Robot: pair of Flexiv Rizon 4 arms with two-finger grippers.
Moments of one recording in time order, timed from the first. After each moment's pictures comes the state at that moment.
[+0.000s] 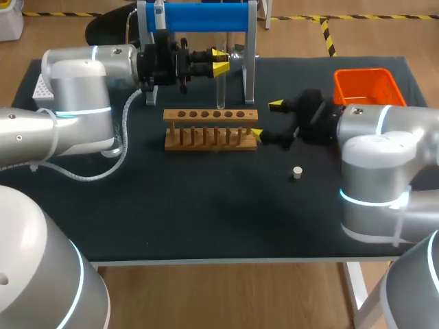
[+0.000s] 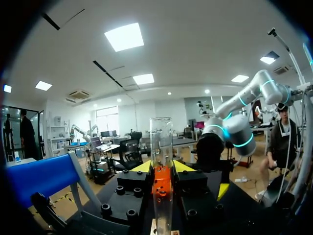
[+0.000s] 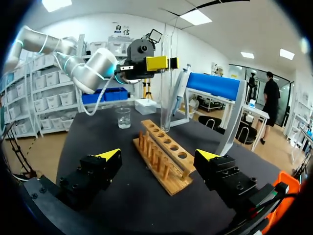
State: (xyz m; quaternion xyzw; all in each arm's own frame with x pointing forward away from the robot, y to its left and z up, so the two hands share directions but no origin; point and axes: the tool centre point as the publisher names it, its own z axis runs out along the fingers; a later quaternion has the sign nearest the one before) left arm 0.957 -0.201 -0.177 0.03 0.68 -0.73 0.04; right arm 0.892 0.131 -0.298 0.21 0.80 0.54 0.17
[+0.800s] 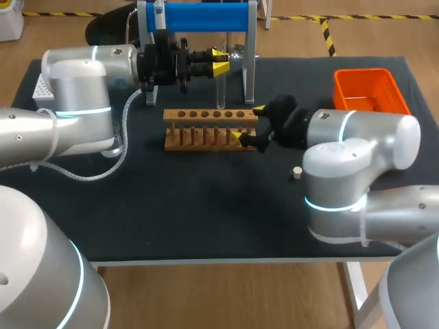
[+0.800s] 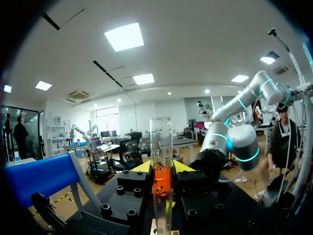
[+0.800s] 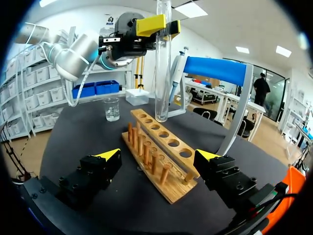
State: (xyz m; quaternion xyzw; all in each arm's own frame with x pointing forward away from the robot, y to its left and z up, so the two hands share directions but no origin) left arm 0.957 -0.201 -0.177 0.03 0.68 -0.73 0.04; right arm 0.922 0.163 -0.340 0.24 0.81 0.51 0.19
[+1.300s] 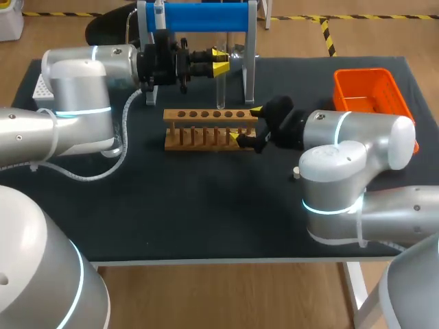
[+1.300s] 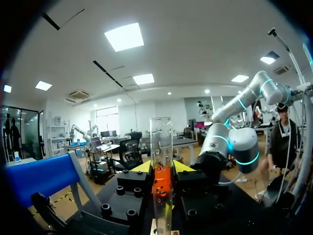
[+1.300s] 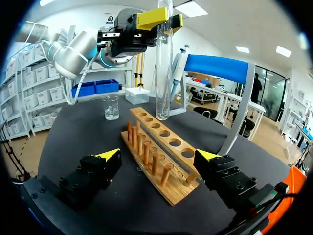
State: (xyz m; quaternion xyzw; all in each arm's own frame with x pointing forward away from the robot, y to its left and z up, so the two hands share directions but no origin) left arm 0.957 -0.201 -0.177 0.03 0.68 -0.73 0.04; right arm 0.924 0.169 -0.345 0.24 0.81 0.51 0.19
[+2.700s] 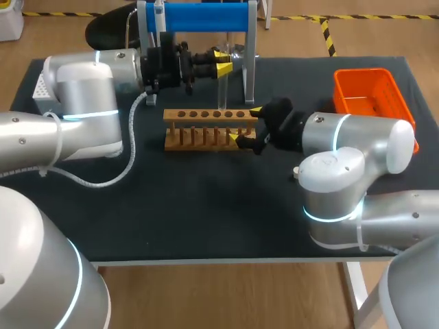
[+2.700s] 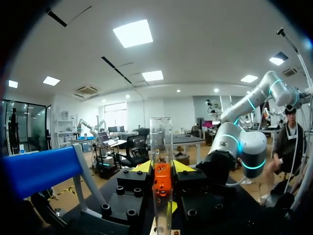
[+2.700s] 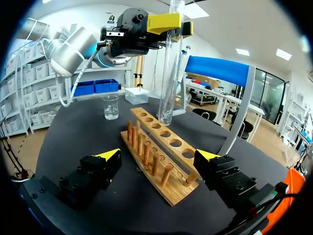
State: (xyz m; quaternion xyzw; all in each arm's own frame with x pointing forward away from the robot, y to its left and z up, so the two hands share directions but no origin) left arm 0.964 -0.206 -0.186 -0.02 0.69 -0.72 0.06; right arm 0.923 0.170 -0.345 0.23 0.81 0.50 0.20
